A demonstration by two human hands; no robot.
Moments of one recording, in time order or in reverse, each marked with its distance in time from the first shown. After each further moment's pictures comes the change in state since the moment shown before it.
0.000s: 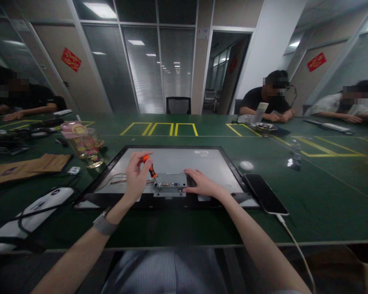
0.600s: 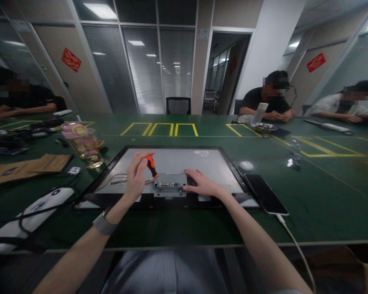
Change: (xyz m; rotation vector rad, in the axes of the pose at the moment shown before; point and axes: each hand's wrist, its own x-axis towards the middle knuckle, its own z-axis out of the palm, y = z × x) left_hand 0.001 0.002 -0.003 -0.067 -0.077 0.029; right_hand -0.003 -0.004 -0.004 0.069 -0.036 0.011
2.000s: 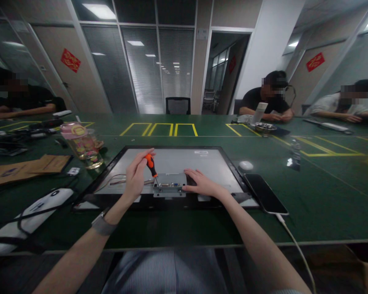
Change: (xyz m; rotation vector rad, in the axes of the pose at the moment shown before) left_hand 0.001 -0.001 -0.001 -0.070 -0.061 -0.052; right_hand 0.001 -0.001 0.000 -0.024 0.019 0.022
